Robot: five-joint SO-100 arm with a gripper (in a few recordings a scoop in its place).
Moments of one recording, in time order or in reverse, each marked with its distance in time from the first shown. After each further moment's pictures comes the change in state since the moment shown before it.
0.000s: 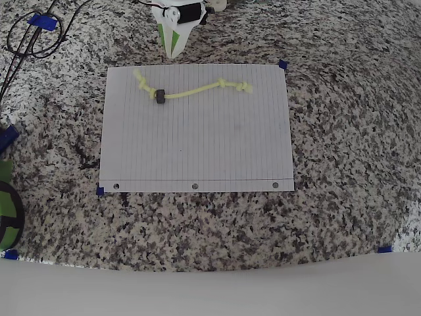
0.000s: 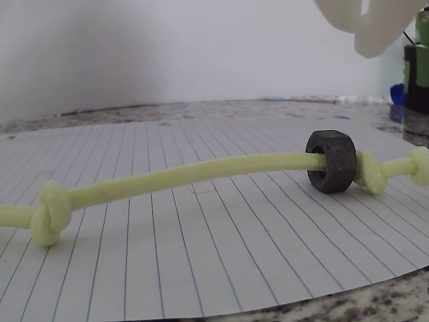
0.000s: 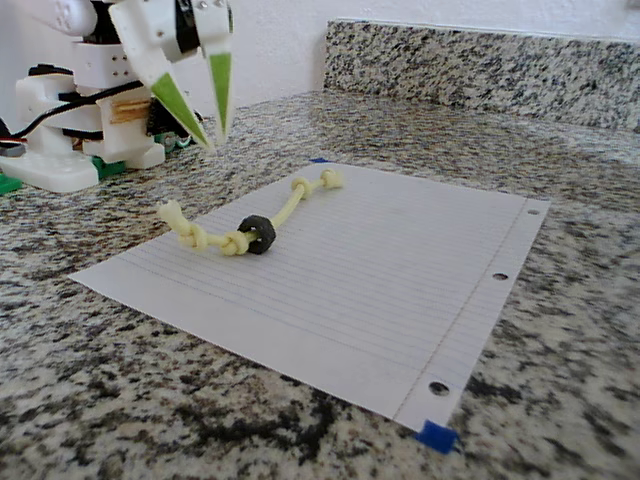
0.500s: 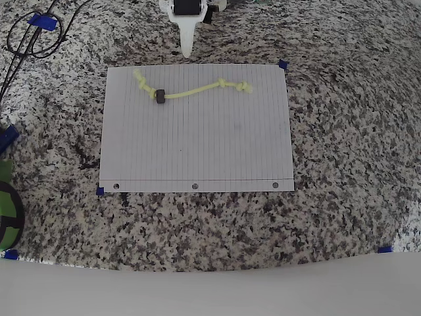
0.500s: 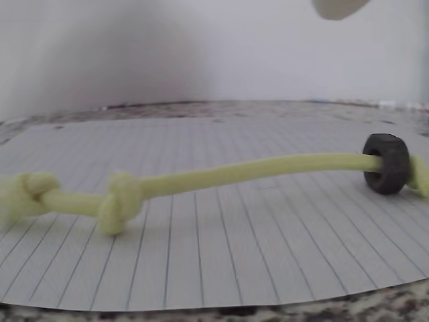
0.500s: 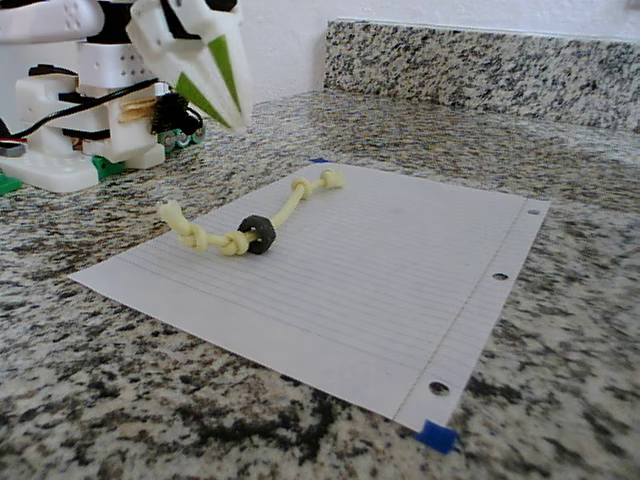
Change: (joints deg) arm -5.9 15.8 5.2 1.1 -38.9
